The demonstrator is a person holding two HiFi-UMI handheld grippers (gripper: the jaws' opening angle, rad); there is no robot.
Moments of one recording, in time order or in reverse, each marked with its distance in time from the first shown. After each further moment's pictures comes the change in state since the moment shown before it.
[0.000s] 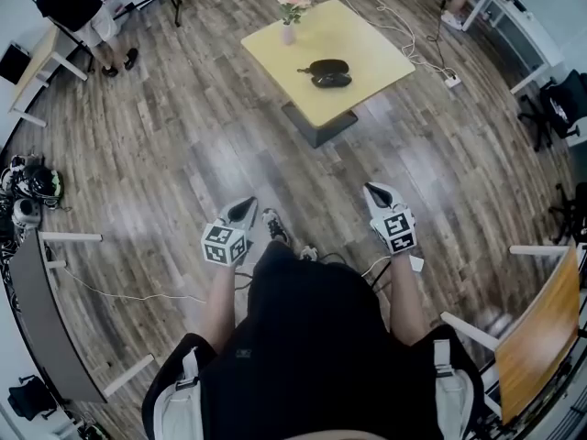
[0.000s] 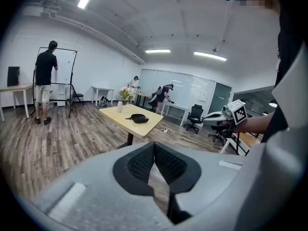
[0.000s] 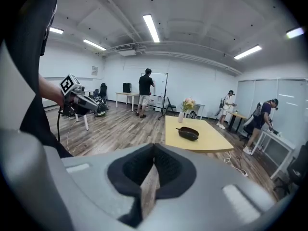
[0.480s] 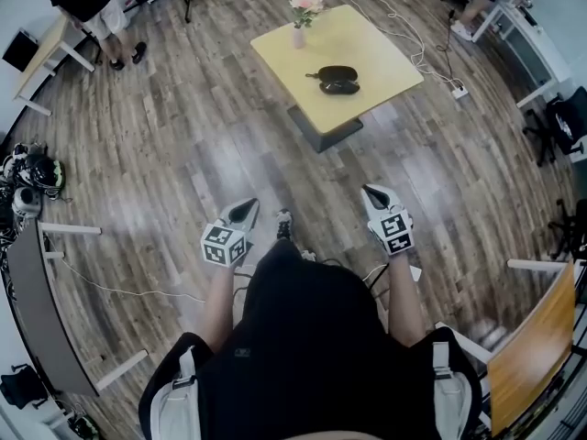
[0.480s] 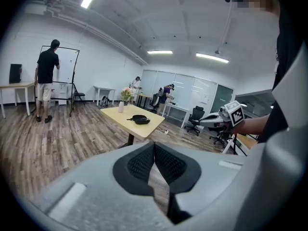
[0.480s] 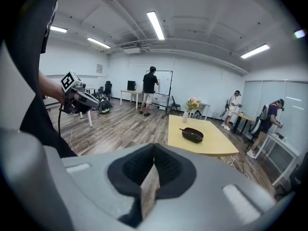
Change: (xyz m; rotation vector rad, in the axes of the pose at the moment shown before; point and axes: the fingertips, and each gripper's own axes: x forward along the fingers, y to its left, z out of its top) left arm 0.007 0.008 0.009 -0.026 -0.005 0.005; right arm 0.026 -0.008 0.016 -0.048 0.018 0.038
